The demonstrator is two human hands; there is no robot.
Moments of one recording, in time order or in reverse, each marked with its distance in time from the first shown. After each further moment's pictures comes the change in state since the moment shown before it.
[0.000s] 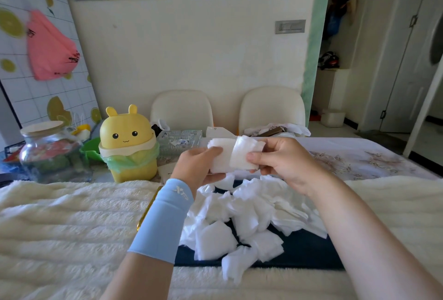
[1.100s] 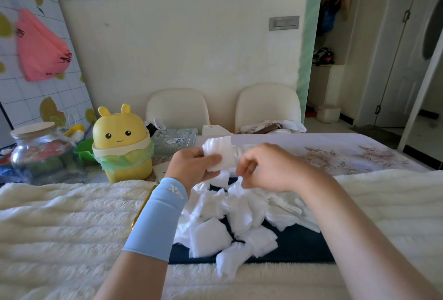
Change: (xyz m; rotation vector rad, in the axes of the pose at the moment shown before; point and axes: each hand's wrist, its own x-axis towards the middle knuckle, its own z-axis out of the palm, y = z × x) left_hand 0.005 -0.008 -0.001 0.080 -0.035 0.059; right_hand -0.010 -0.011 0.009 -0.848 -0.126 0.009
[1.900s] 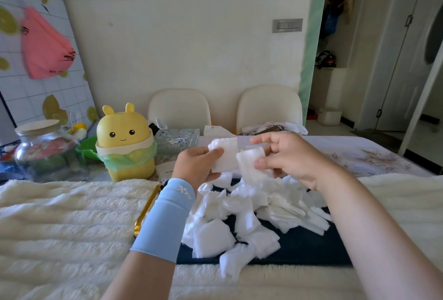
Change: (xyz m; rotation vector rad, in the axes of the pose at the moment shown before) left_hand -0.001 0.001 0.003 -0.027 0.071 0.009; right_hand -0.001 0.016 -0.014 0.695 0.098 0.025
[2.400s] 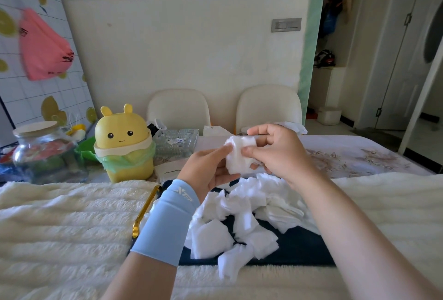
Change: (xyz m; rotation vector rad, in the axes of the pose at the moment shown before) left_hand -0.009 0.003 0.014 -0.182 -0.295 -0.098; right_hand 0.001 -0.010 0.025 0.063 0.275 -0.074
